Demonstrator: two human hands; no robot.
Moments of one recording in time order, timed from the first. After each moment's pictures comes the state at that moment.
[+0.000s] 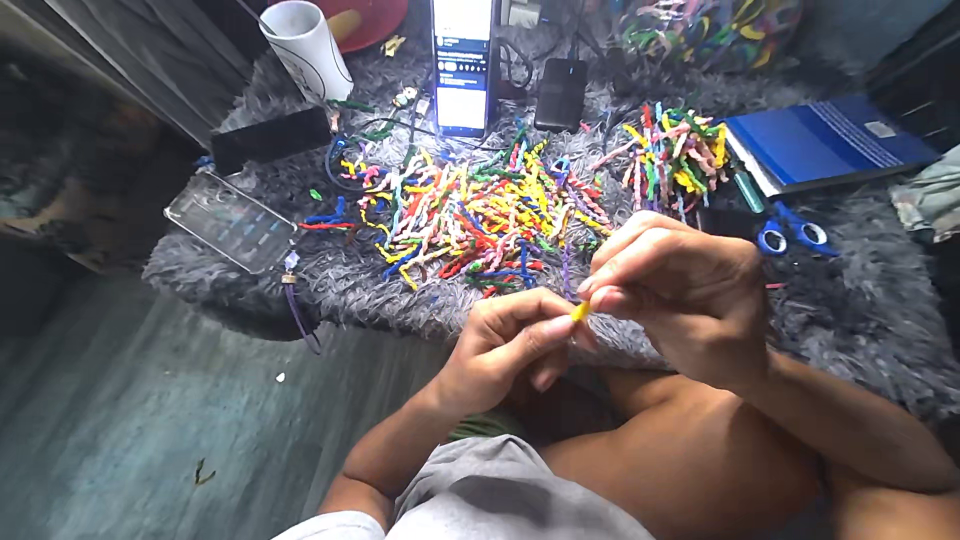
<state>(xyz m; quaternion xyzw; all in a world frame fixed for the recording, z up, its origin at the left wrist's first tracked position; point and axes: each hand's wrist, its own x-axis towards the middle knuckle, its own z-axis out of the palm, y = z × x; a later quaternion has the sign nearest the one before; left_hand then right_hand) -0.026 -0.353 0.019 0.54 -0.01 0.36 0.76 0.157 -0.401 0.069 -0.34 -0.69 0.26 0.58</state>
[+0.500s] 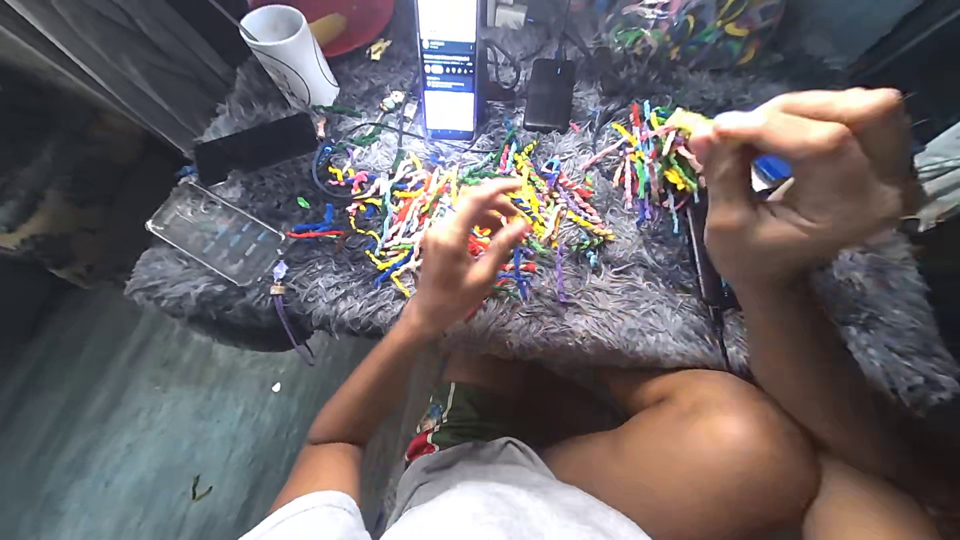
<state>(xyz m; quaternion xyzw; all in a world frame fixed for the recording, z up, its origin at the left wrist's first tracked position) -0.012 -0.268 0.015 0.83 0.16 0.42 0.34 0.236 -0.371 0.064 -0.46 -0.67 -0.30 0.49</state>
